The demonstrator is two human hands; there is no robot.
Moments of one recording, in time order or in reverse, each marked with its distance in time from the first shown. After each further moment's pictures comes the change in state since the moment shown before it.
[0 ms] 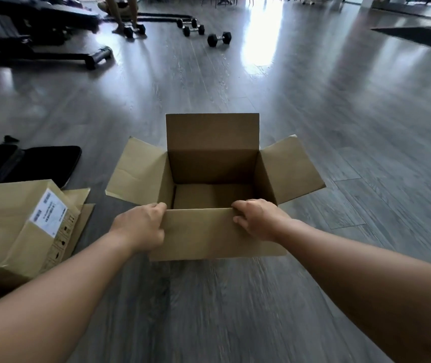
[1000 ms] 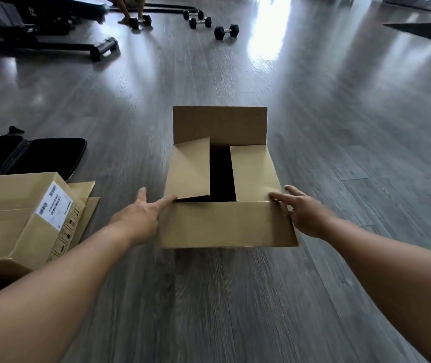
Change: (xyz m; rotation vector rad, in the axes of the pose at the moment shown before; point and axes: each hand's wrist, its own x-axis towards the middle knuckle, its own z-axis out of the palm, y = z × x) left_hand 0.006 -0.020 0.002 -0.066 -0.157 -0.171; right_hand -0.010 0.094 0.004 0.167 0.047 0.195
